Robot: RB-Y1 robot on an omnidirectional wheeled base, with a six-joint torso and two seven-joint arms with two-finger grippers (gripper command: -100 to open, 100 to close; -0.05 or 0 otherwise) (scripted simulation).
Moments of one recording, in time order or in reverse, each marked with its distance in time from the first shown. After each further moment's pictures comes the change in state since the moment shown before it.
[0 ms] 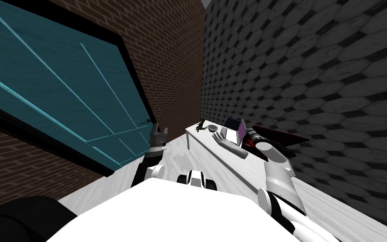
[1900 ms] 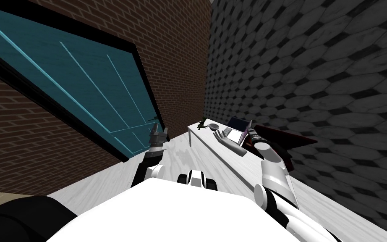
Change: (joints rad) left arm 0.000 0.000 0.000 0.000 0.000 0.000 0.000; right arm -0.041 0.020 -0.036 0.090 -0.044 -0.082 -0.044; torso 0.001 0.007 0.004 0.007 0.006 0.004
